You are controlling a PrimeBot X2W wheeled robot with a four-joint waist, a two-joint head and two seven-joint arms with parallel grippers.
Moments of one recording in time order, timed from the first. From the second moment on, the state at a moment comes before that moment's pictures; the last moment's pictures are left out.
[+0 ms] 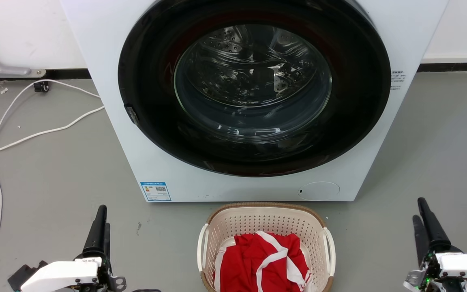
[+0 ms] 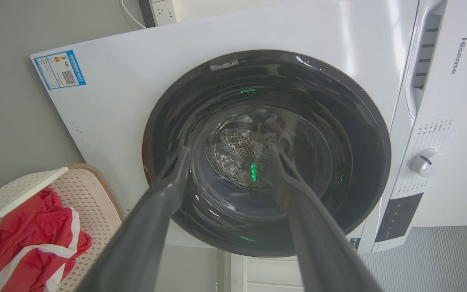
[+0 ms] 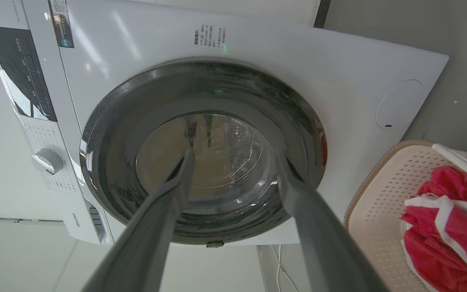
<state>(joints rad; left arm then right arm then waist) -0.04 0.05 0.13 0.25 -1.48 -0.13 0.03 -0.04 -0.05 -0.14 0.28 1.47 0.13 0.03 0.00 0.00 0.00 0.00</state>
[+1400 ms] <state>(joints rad) -0.01 0.05 0.03 -0.13 -0.64 0.04 -0.12 -0.03 -0.05 -0.12 -0.07 0.49 0.13 -0.12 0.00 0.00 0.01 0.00</state>
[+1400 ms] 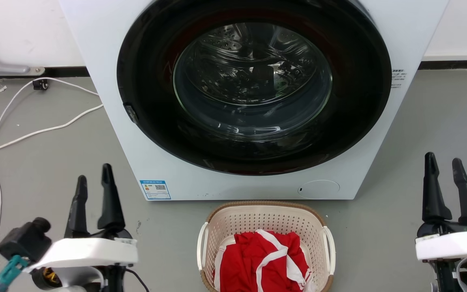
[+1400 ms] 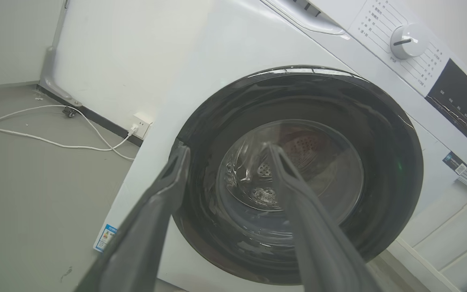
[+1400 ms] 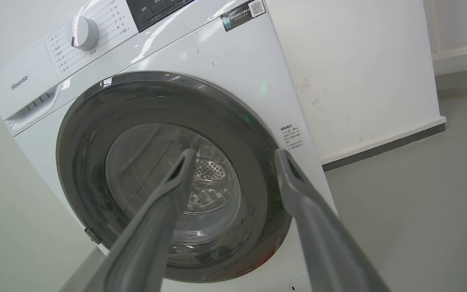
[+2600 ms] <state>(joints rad) 0.01 0.18 -0.32 -0.14 -0.37 0.16 -0.21 0.03 -0.05 -0.06 -0.02 0.11 0.13 -0.21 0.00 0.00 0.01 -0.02</state>
